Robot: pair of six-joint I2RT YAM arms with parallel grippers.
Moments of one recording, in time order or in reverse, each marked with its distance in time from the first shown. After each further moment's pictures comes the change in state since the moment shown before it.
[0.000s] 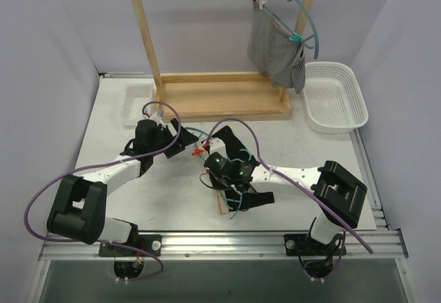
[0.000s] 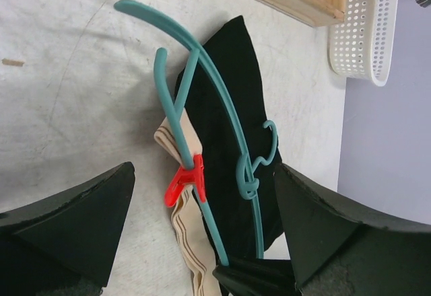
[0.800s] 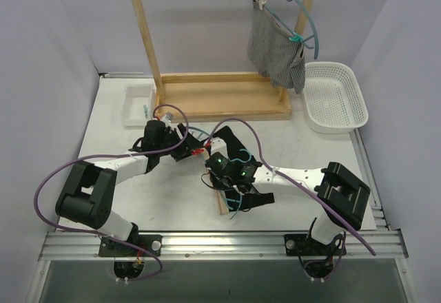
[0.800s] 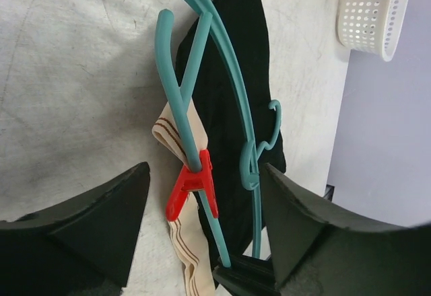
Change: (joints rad) left arm -0.044 0.126 0.040 0.010 0.061 -0.043; right arm -0.002 -0.023 -0.016 0.016 -0.004 0.002
